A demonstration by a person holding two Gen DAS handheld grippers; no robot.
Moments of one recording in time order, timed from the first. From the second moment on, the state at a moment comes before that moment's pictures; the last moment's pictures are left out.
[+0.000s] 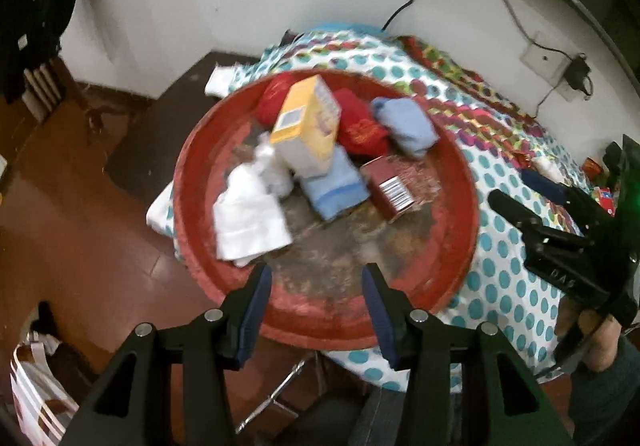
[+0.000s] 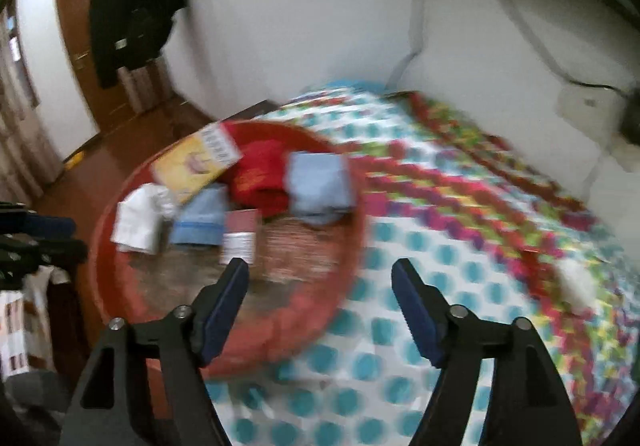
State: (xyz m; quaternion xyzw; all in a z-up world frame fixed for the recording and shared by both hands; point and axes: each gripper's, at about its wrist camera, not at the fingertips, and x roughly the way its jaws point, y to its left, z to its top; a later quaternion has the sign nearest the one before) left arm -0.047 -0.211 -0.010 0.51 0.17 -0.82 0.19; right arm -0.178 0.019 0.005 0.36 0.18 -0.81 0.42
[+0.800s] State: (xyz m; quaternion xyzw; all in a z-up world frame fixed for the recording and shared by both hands) left arm -0.110 -0.073 -0.024 0.57 0.05 -0.81 0.12; right arm -0.292 0.188 -0.055 0.43 0.05 -0.87 0.22
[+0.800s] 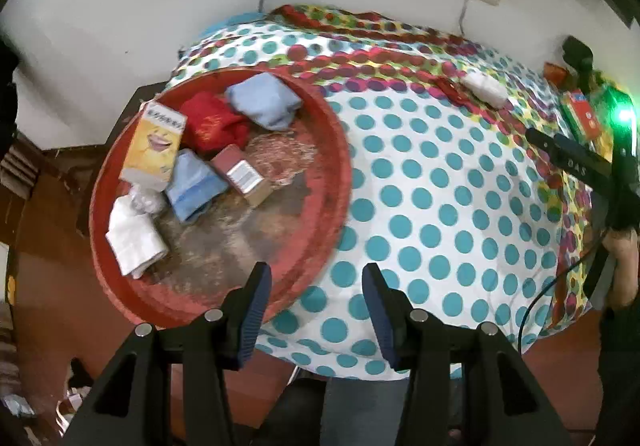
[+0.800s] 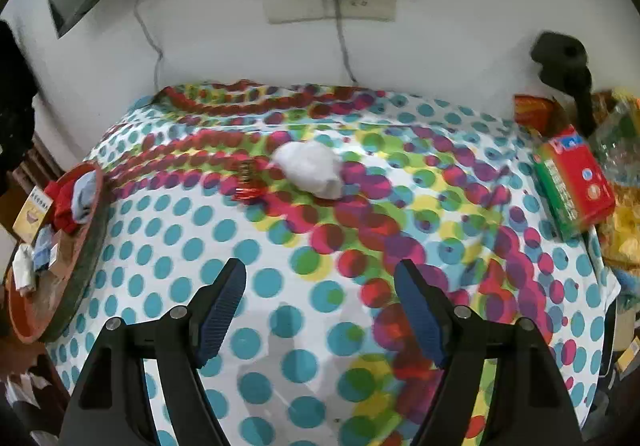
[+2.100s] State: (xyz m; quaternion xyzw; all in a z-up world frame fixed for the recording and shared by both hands) left arm -0.233 -0.025 -0.104 0.61 0.08 -0.79 0.06; right arm -0.373 0.139 -0.095 0.41 0.12 -0.87 0.27
